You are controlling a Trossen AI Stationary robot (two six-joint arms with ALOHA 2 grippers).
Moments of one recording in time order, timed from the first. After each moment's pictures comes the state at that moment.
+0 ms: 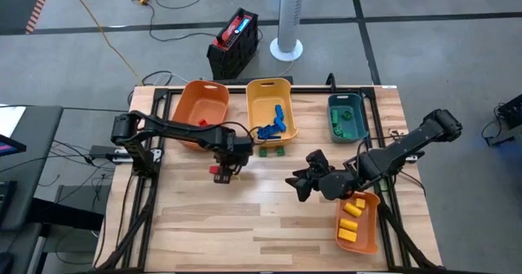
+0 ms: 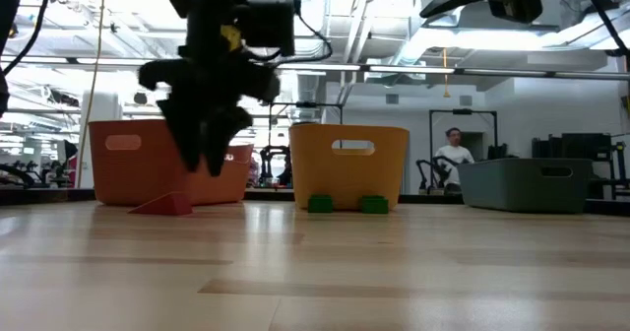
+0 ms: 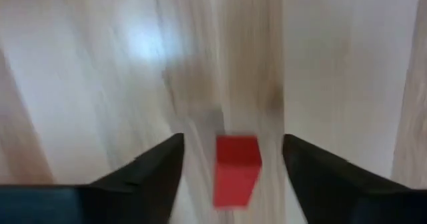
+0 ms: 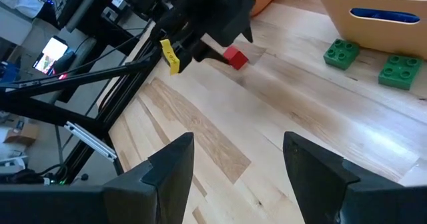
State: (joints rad) left arm 0.05 1.75 1.23 -0.95 0.04 0.17; right arm 0.48 1.34 1.07 -0.41 0.59 1.22
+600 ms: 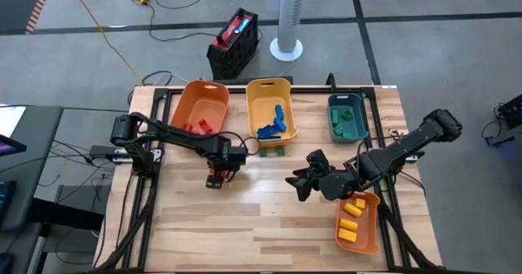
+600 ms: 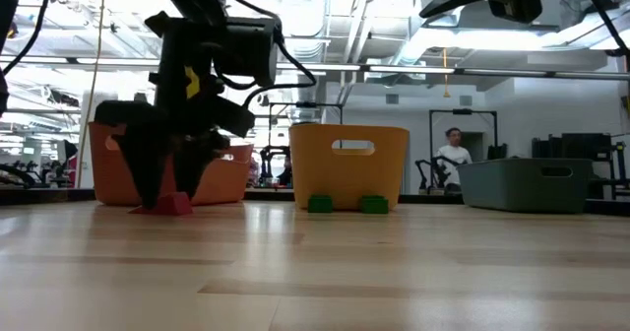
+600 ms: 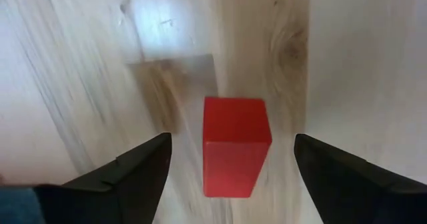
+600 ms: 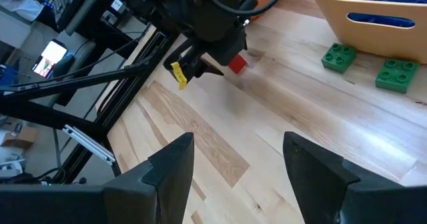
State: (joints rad) left arm 0.01 1.75 1.07 -0.88 -0.02 0.14; right arm 0.49 1.34 1.07 -0.41 0.60 1.22
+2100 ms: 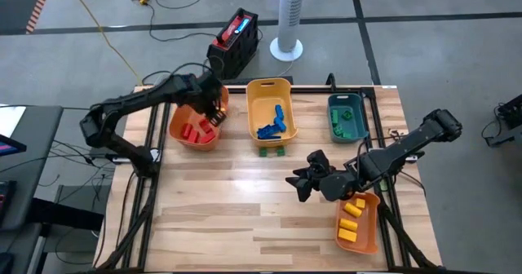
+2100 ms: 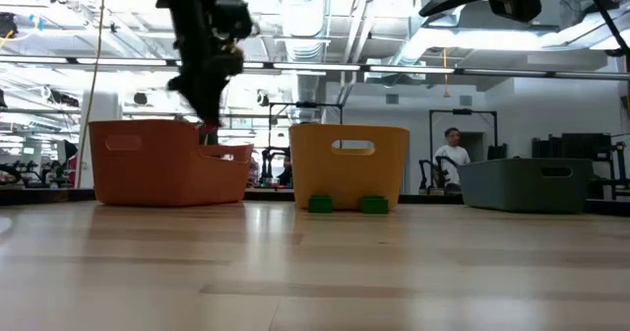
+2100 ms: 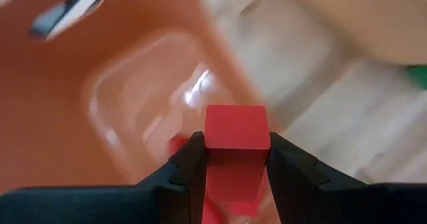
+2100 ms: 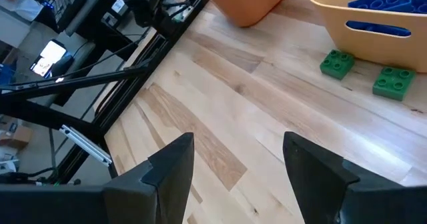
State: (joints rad) left arm 0.59 1.46 1.26 -0.97 -0.12 -0.16; right arm 0.49 1.34 1.07 -0.41 0.63 1.20
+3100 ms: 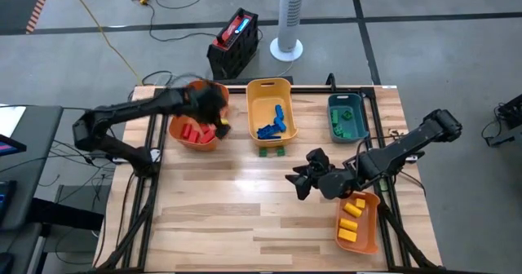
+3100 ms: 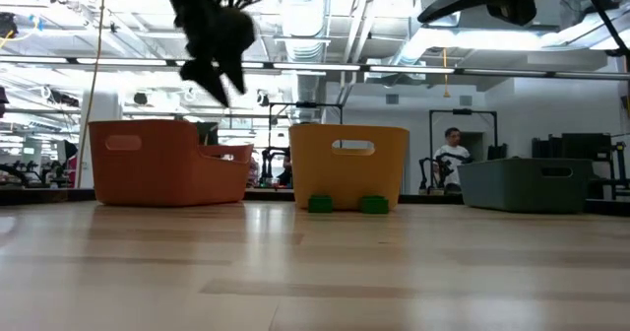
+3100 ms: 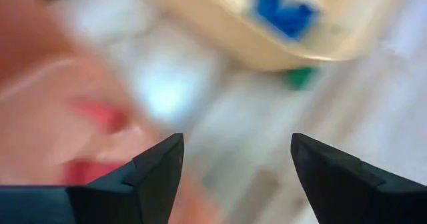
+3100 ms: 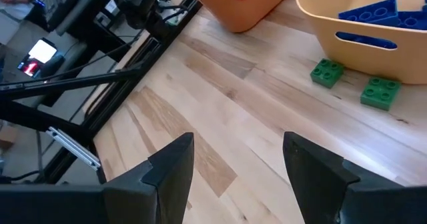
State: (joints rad) left arm 0.40 1.36 1.20 -0.85 -0.02 -0.31; right arm 0.47 1.35 1.07 -0.42 0.64 1.17
